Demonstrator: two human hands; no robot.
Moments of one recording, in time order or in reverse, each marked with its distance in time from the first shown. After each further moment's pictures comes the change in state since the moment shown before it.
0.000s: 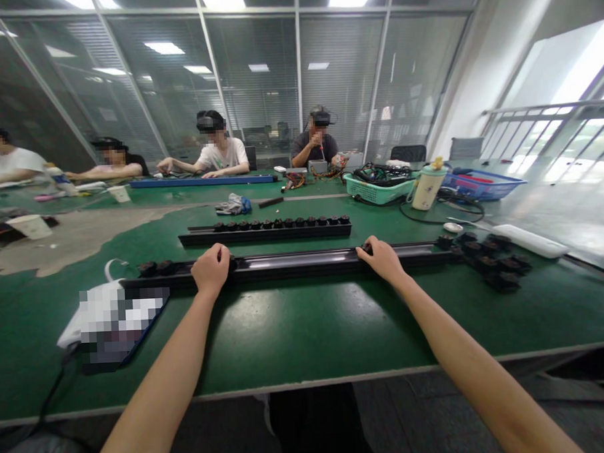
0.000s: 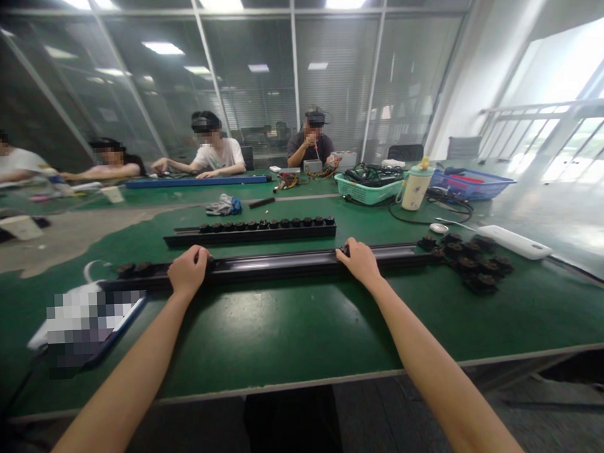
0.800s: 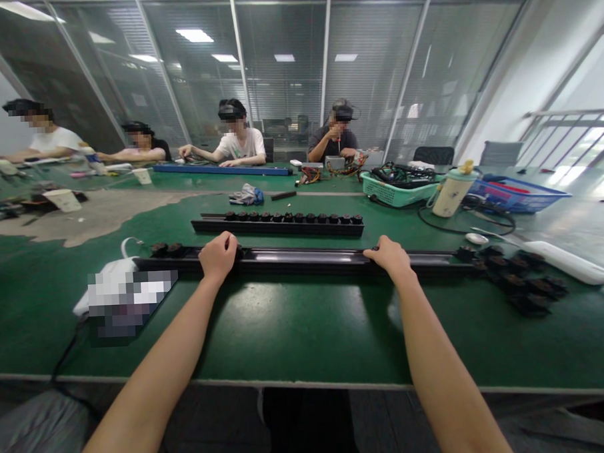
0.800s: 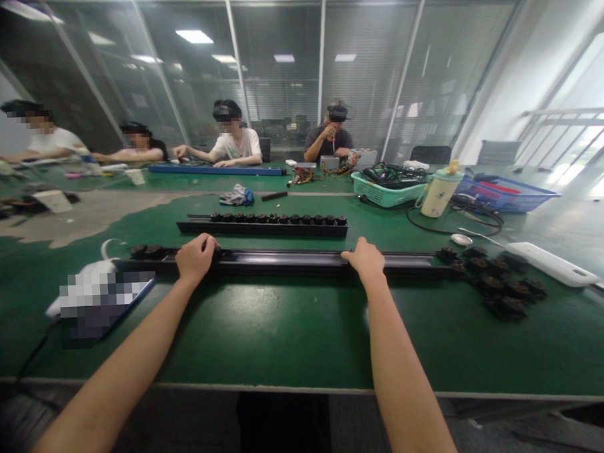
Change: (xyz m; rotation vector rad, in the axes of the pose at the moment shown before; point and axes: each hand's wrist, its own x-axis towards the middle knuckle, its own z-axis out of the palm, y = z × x) left_hand -0.002 0.004 0.000 0.049 -0.022 -0.029; right_hand 0.018 -0.053 -0.043 -0.105 -0.338 0.411
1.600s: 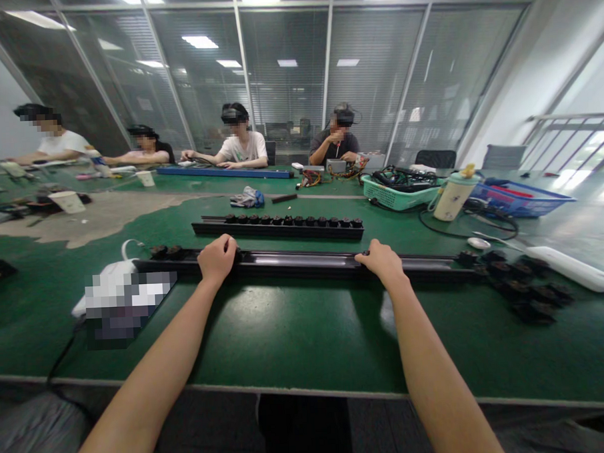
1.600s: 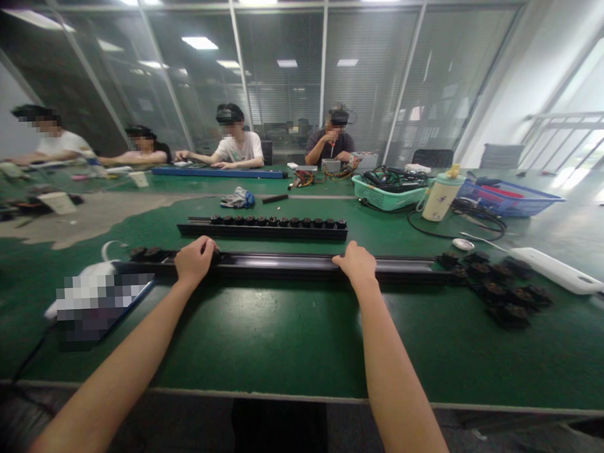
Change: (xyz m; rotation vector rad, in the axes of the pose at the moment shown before) left_hand 0.002 -0.002 0.003 -0.017 0.016 0.003; right_hand -0.008 -0.015 0.002 -0.057 0.022 -0.104
